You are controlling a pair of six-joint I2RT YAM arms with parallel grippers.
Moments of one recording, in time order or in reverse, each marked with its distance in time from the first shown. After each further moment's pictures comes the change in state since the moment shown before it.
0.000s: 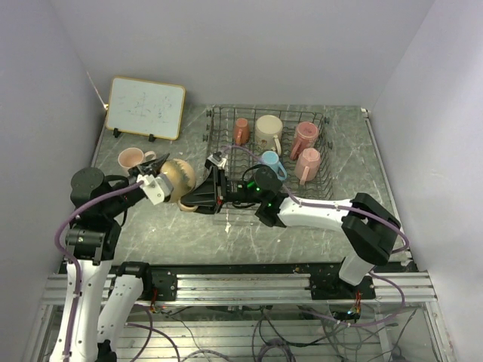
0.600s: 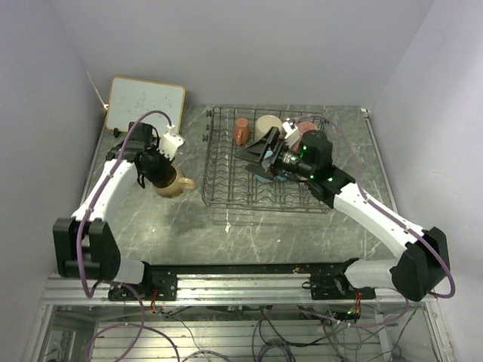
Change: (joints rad) left arm -0.019 0.750 0.182 -0.338 -0.534 -0.209; right arm -0.377 -0.365 0.011 -0.850 0.168 -0.557
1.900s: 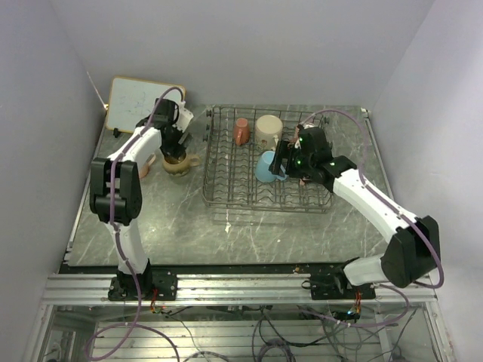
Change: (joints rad) left arm -0.075 0.618 0.423 0.192 -0.332 -0.151; right arm -0.159 0.053 0.122 -0.629 0.487 -0.680
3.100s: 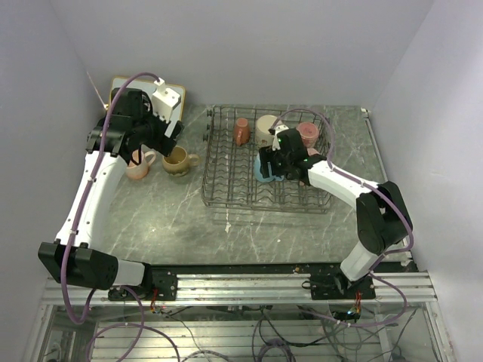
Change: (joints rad) left arm 0.000 -0.611 0.009 -0.276 0.299 -0.023; right arm 0.038 0.320 0.016 0.277 -0.003 -0.334
